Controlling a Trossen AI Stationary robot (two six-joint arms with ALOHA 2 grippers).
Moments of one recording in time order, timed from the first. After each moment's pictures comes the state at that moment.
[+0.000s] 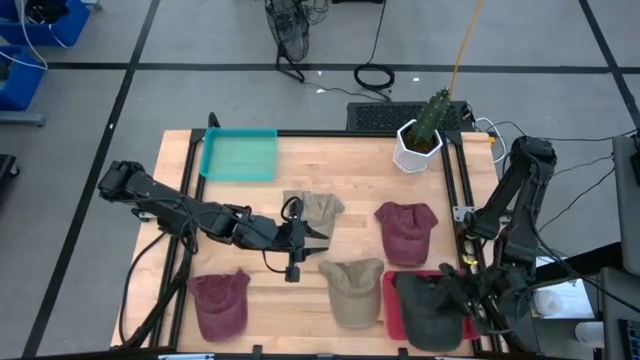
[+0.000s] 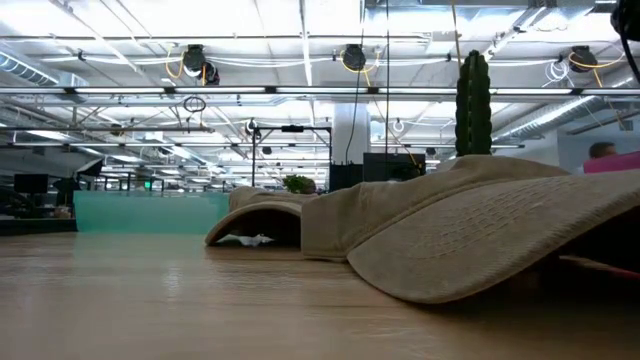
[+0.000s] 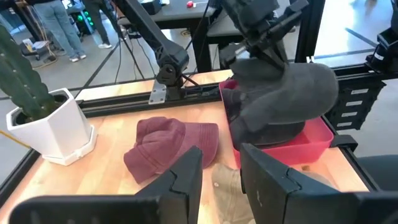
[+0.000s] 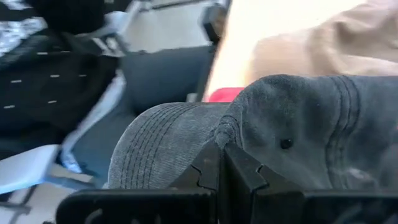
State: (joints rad) left arm -0.35 1.48 1.18 -0.02 -0.32 0.01; right arm 1.25 1.01 0.68 -0.36 0.50 0.92
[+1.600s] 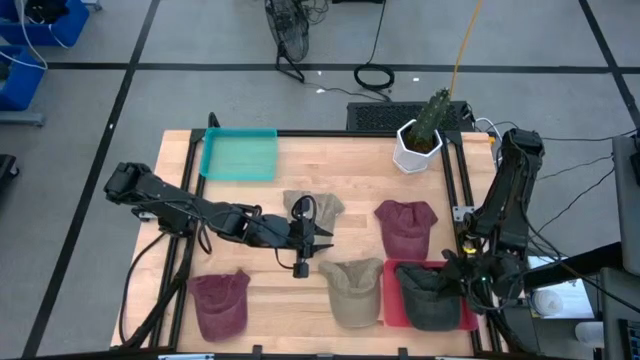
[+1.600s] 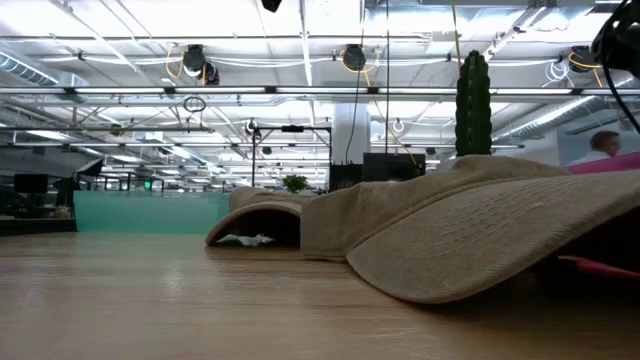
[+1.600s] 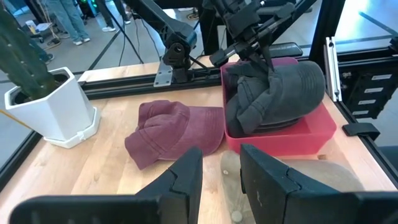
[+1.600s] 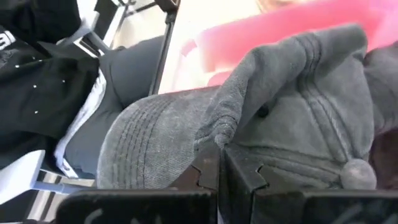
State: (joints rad) left arm -0.30 1.54 1.18 -0.02 -0.31 0.00; right arm 1.32 0.81 0.40 -0.38 0.55 1.17
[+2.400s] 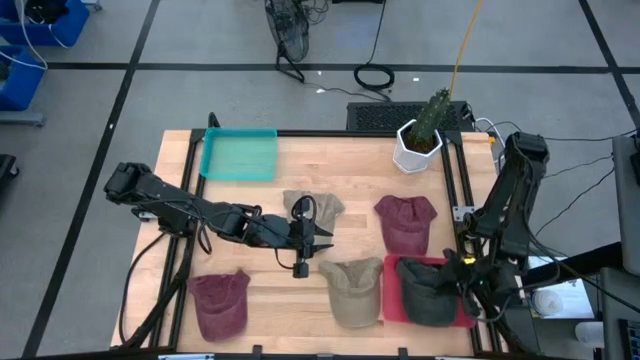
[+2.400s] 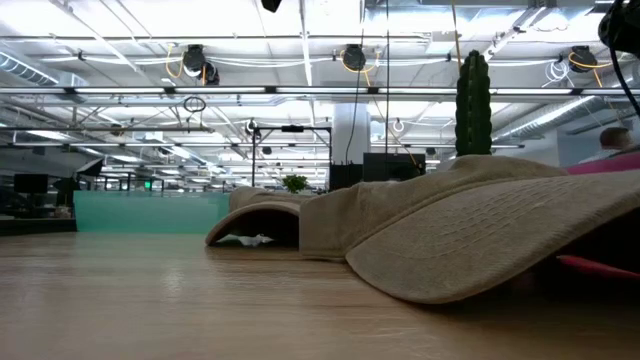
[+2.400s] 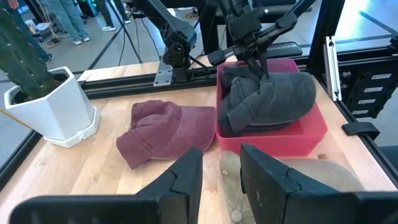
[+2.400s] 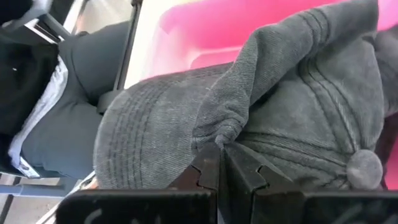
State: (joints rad) left arm -0.30 1.54 1.18 -0.02 -0.31 -0.01; right arm 1.33 0.94 0.46 -0.49 0.53 1.27
